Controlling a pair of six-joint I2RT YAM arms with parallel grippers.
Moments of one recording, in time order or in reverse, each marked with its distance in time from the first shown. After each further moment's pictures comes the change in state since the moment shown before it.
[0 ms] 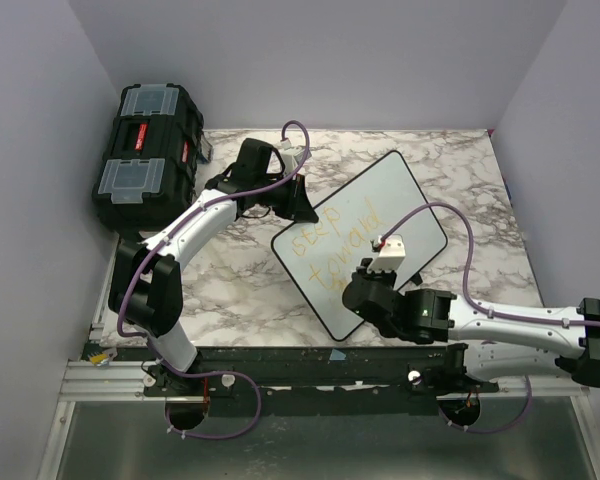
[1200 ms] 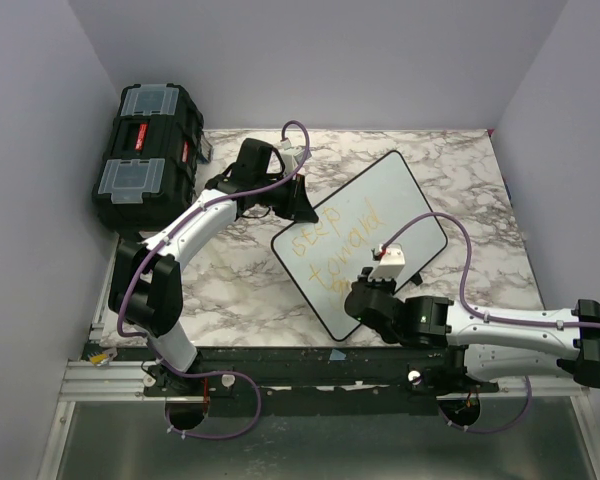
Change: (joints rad) left arm 0.000 0.000 0.000 0.000 -0.001 0.000; right arm 0.000 -0.027 -0.111 0.066 -0.053 0.040
